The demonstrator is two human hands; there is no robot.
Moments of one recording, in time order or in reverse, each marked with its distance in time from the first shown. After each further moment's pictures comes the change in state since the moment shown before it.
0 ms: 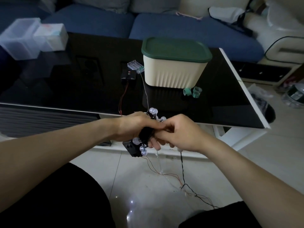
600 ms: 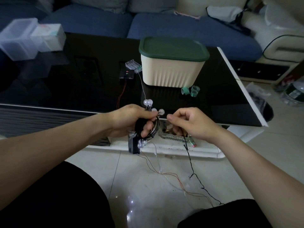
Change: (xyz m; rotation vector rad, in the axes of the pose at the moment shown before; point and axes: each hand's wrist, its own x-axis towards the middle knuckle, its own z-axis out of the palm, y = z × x) left_hand -0.002 0.005 -0.009 -0.087 0.136 0.016; right_hand 0.000 0.027 -0.028 0.209 0.147 0.093
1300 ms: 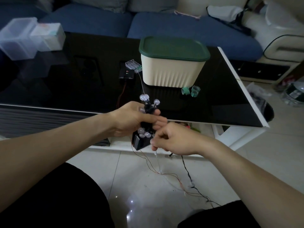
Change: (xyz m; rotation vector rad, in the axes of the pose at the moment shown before) left_hand 0.001 0.003 0.009 -0.194 0.125 0.108; right_hand -0.008 -0.023 0.036 -0.374 -0.345 0.012
